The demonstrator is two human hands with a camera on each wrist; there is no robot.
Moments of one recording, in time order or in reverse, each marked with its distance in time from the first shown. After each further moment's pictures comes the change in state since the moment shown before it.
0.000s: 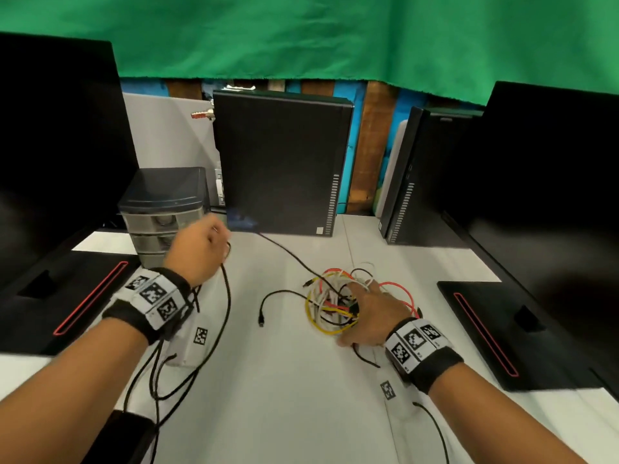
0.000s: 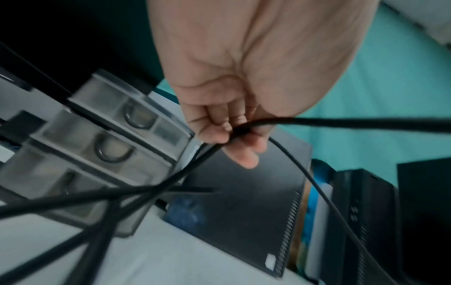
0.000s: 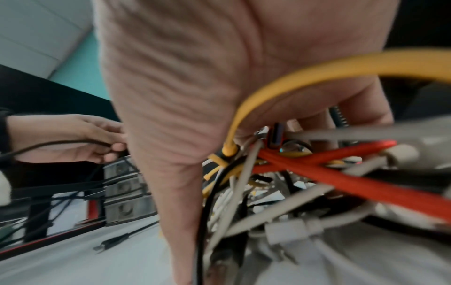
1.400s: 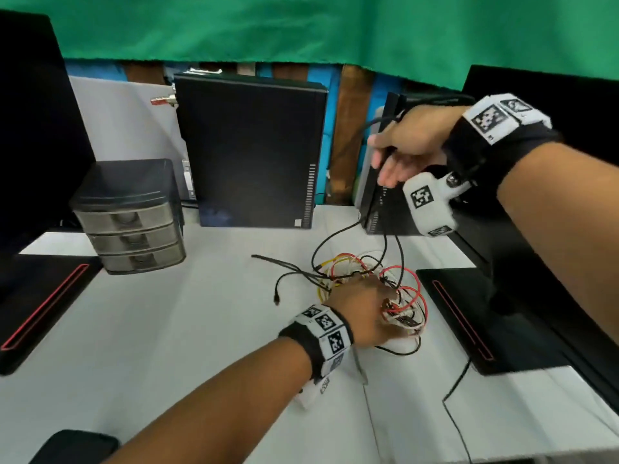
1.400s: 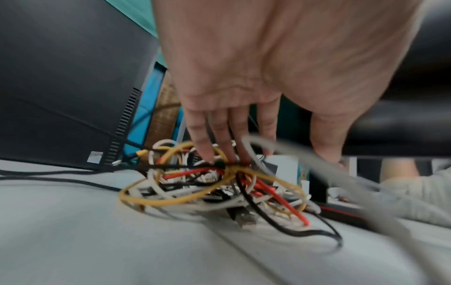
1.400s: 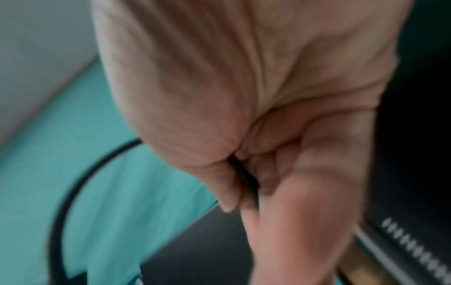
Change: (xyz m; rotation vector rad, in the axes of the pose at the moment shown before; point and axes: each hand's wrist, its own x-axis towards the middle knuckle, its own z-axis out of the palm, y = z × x) left_hand -0.079 0.147 0.190 0.252 -0.630 0.554; right_hand -0.002 0.009 -0.244 0.500 0.143 0.097
